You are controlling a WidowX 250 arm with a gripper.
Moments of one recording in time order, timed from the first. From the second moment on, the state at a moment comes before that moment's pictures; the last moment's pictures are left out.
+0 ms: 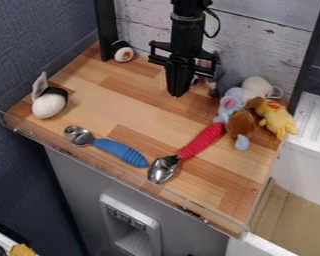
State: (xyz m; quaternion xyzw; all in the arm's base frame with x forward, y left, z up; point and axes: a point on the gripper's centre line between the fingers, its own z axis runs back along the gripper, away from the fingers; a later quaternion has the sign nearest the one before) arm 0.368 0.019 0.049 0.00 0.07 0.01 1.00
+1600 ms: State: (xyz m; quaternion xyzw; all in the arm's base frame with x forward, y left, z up) arm 0.355 -0.101 0.045 0.01 0.07 0.12 0.99
